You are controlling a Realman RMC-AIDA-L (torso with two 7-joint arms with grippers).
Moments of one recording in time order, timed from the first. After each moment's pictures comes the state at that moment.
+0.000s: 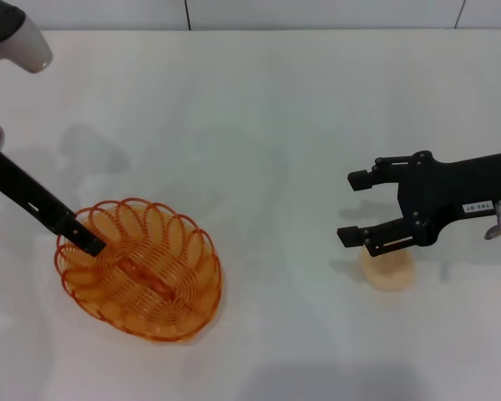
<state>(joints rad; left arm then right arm) -0.81 -1.99 0.88 0.85 2.81 1.69 -2.19 0.43 2.02 -1.26 -1.11 -1.82 -1.50 1.70</state>
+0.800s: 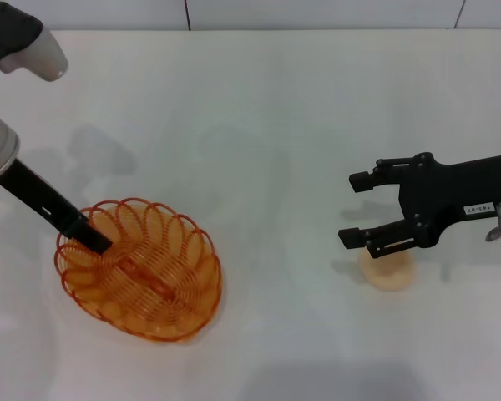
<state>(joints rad) -0.81 -2.00 0.90 0.83 2.81 1.65 -2.19 0.42 2.02 -1.26 -1.12 -1.82 -1.50 1.69</state>
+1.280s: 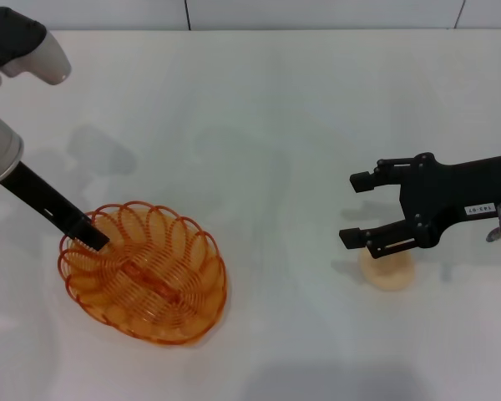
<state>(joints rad) -0.81 -2.01 0.90 0.81 2.81 1.62 -2.20 0.42 2.02 -1.26 -1.12 -1.82 -1.50 1.69</state>
